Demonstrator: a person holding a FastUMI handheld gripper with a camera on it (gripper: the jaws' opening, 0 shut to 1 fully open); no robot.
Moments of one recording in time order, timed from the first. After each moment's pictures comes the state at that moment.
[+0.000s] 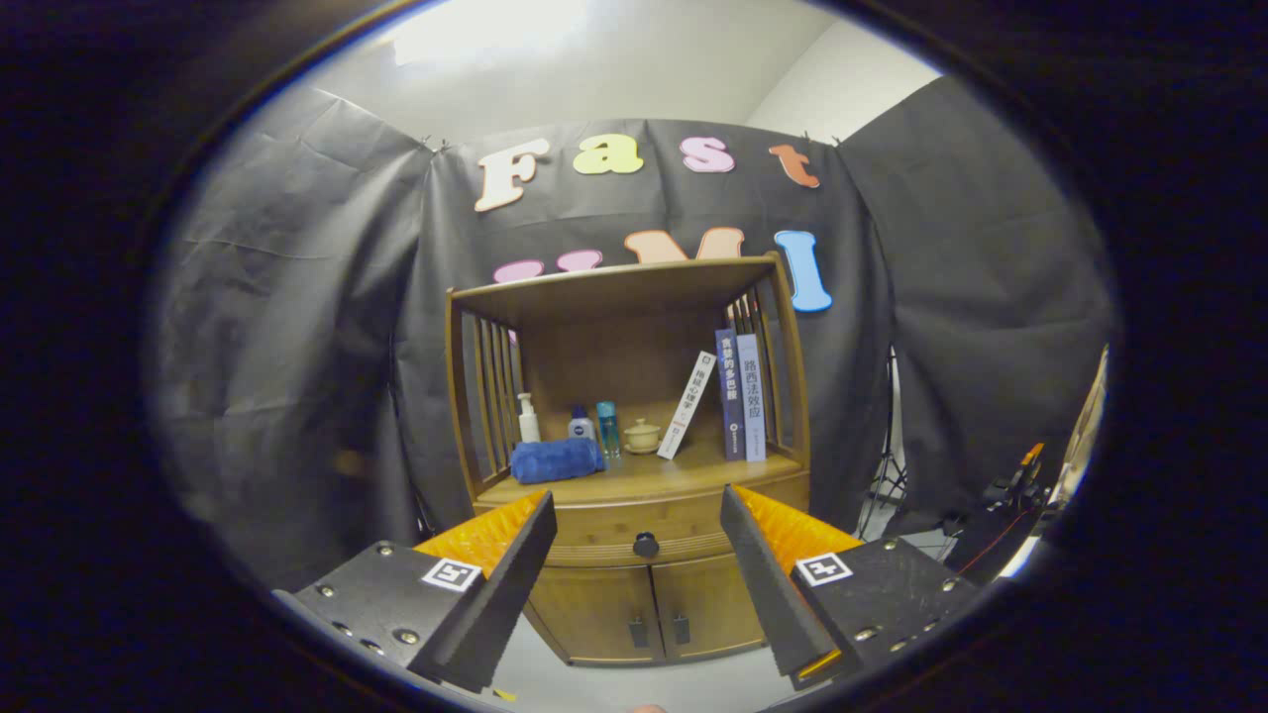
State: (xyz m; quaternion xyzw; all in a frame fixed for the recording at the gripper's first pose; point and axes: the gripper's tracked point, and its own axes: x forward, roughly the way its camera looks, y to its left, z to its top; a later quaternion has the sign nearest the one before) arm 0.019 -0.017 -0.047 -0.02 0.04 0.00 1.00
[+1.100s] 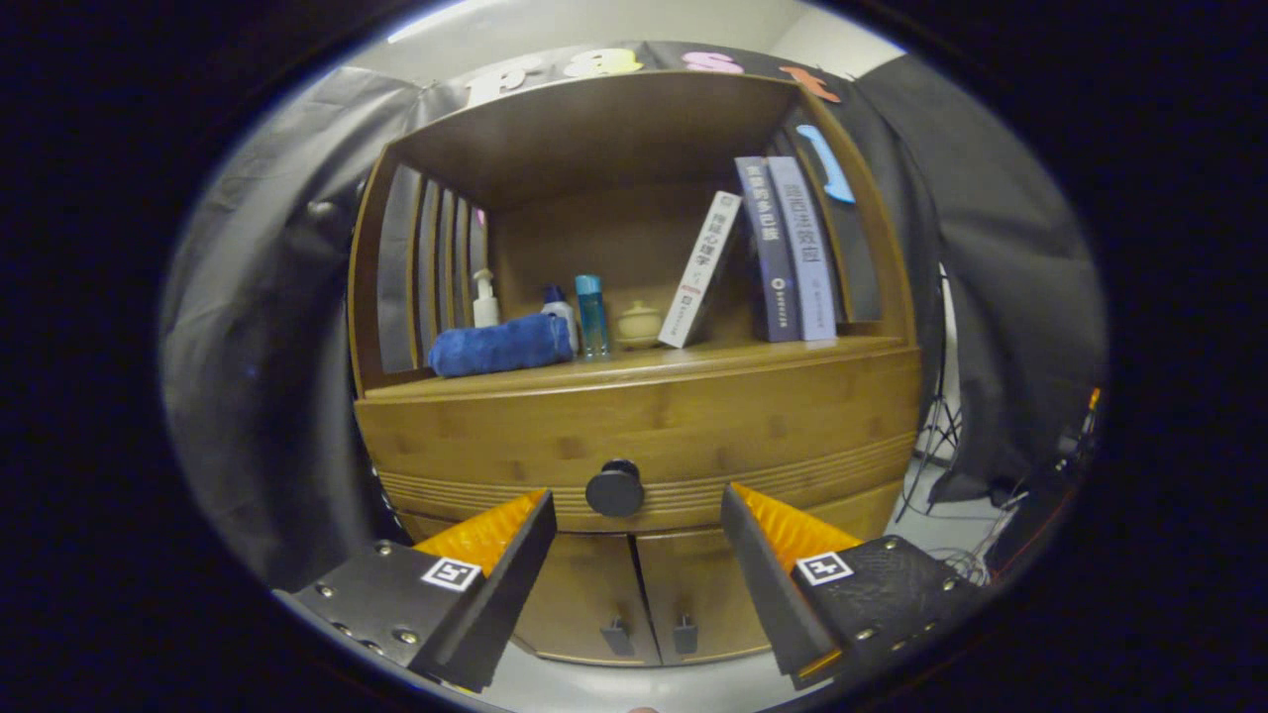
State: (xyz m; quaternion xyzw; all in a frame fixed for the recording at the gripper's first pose) arm 0.220 -0.050 -0.266 -0.05 0.11 0.03 0.99
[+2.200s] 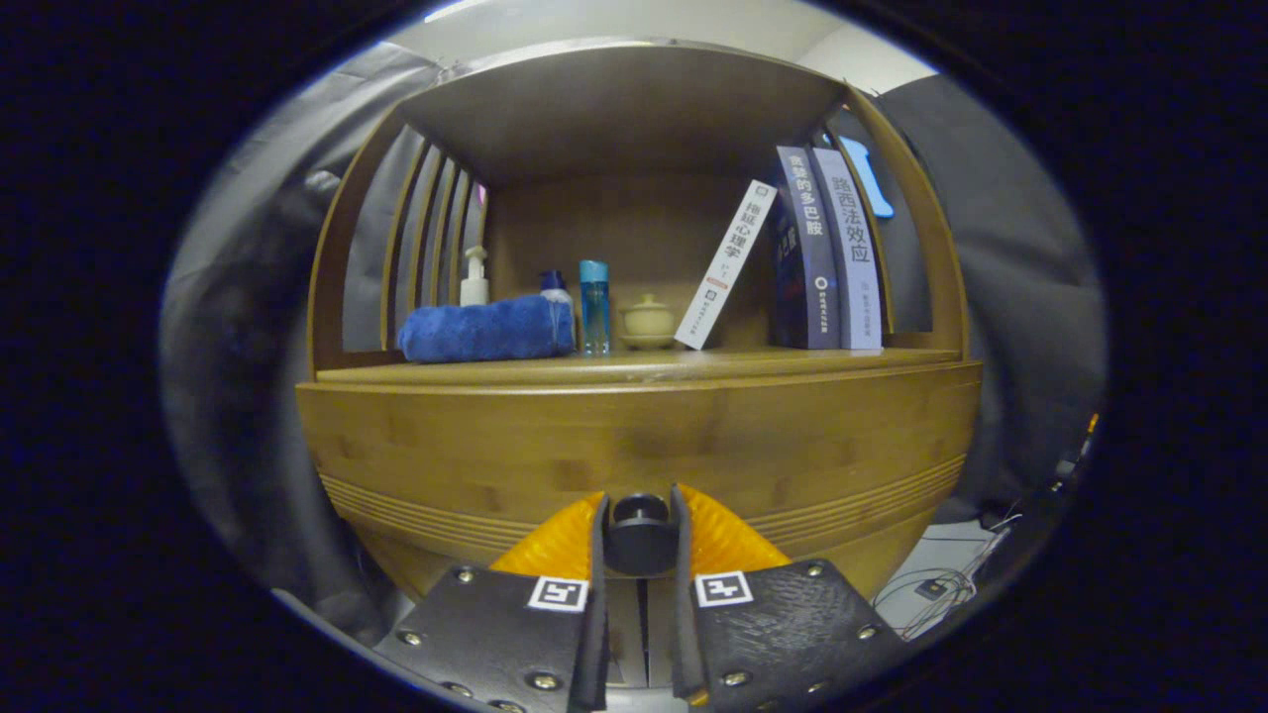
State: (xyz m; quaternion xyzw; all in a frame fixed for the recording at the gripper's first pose) arm 0.250 -0.036 -0.278 -0.07 0.10 0.01 0.99
